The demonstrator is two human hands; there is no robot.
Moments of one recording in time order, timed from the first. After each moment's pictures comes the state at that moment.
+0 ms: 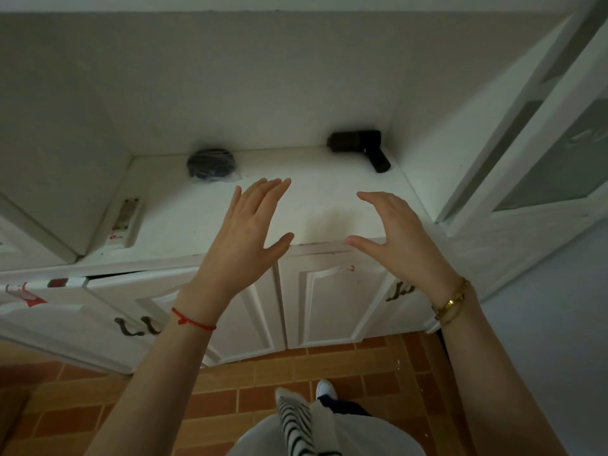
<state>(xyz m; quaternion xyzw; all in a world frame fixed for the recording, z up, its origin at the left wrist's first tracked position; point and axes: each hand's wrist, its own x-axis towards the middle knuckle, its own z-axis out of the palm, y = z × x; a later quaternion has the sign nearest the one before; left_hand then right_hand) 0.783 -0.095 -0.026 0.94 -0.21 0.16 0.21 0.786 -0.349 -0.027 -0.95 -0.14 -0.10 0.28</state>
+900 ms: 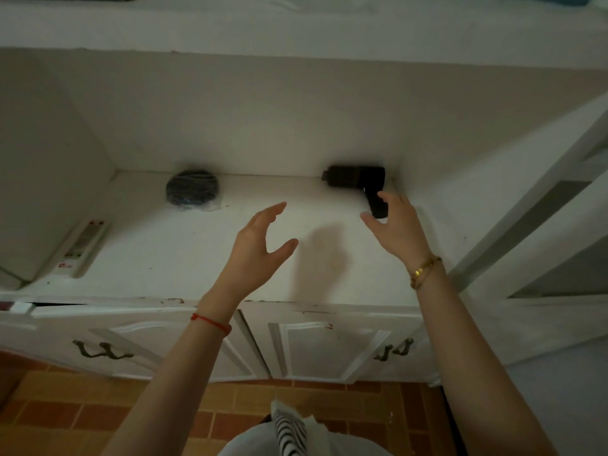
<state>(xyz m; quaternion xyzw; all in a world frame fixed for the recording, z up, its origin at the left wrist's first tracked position) 0.908 -0.182 -0.061 0.91 -0.04 0.11 0.41 0.999 -0.429 -0.069 -0.94 -0.05 -0.06 0.34</state>
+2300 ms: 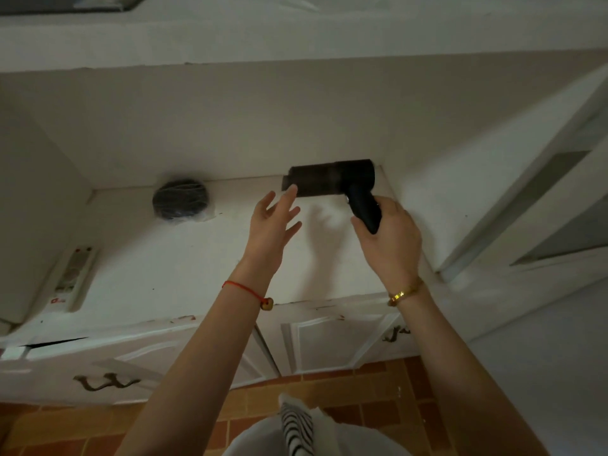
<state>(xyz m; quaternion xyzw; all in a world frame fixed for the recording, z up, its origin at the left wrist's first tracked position) 0.947 -0.193 -0.042 0.60 0.13 -0.05 0.79 0.937 -0.378 -0.067 -0.93 0.05 -0.23 0.30</state>
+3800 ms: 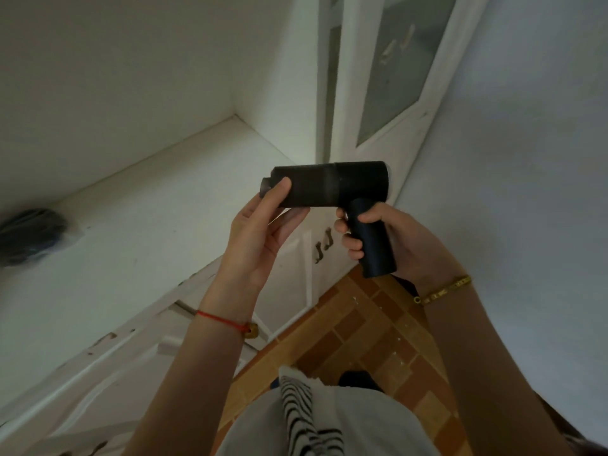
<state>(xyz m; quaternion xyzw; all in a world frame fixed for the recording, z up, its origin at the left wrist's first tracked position) 0.812 -0.274 -0.023 0.49 -0.01 -0.32 0.81 0.712 -0.444 -0.038 -0.41 0.09 0.10 0.90</state>
